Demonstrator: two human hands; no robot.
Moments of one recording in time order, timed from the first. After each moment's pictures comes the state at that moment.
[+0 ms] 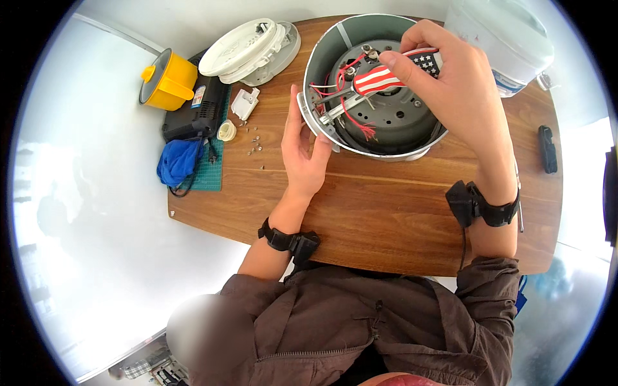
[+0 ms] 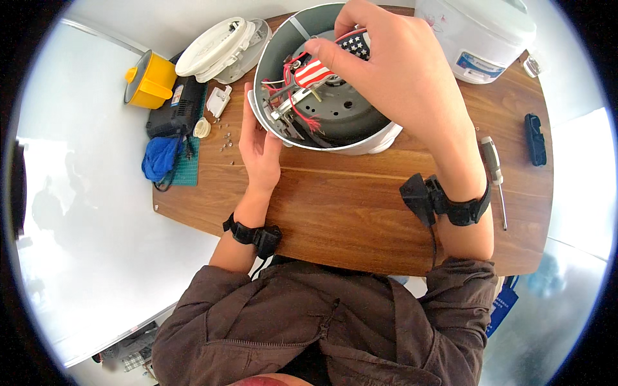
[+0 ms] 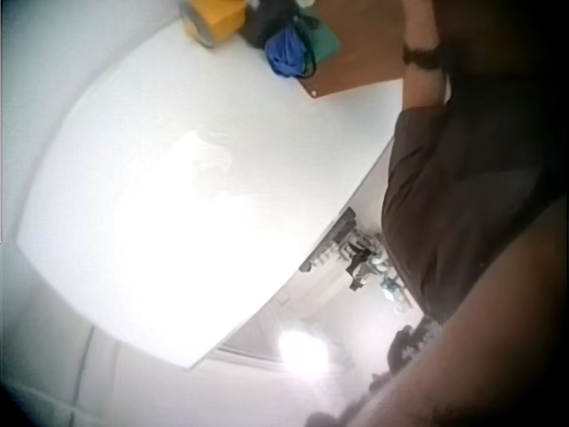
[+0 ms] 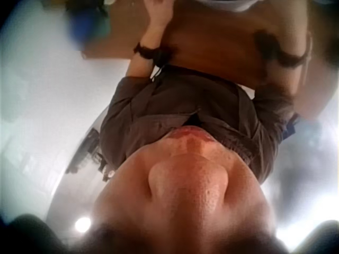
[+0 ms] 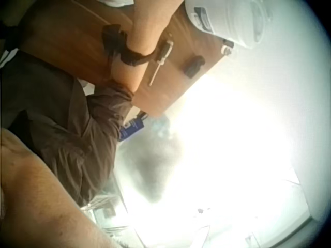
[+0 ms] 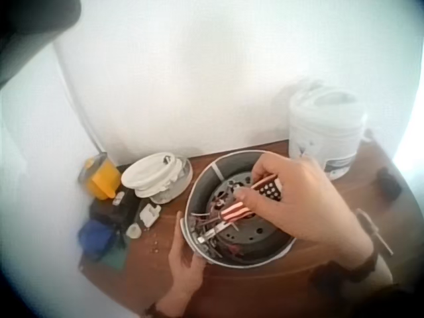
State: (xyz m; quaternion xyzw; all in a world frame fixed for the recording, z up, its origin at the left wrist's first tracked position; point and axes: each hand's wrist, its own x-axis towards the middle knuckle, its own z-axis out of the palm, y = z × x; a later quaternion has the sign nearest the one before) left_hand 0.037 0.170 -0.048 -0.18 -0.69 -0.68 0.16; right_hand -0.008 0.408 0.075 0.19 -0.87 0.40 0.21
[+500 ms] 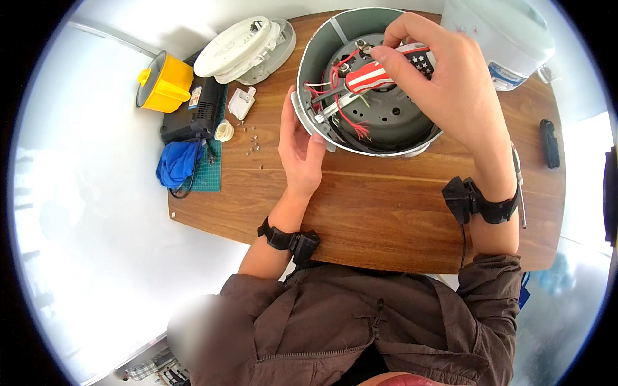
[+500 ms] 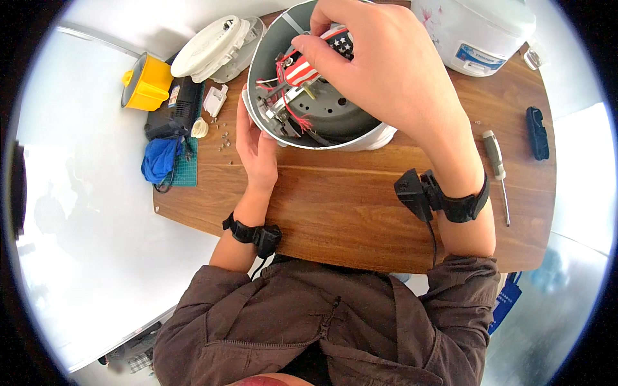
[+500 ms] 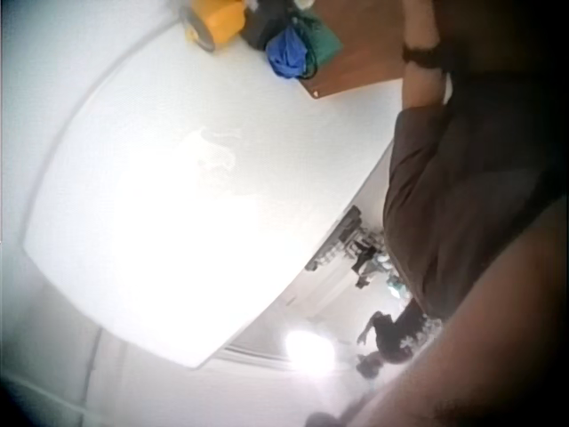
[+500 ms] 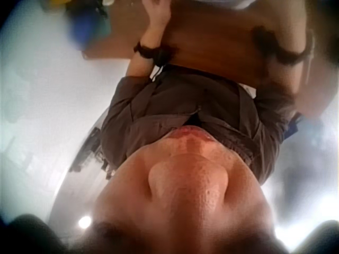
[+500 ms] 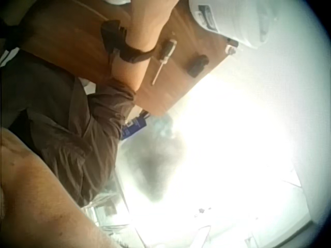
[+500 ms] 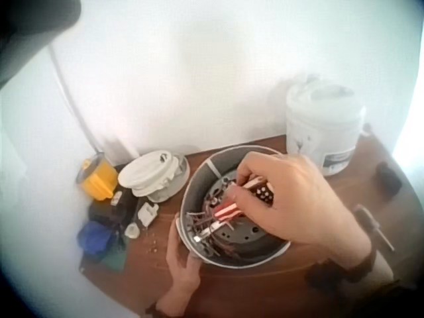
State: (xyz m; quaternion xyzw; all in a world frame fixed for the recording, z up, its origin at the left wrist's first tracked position) left_hand 0.037 0.169 -0.059 -0.19 -0.68 -0.69 0.16; right_hand -0.004 0.402 0.076 0.23 -0.87 0.39 0.22
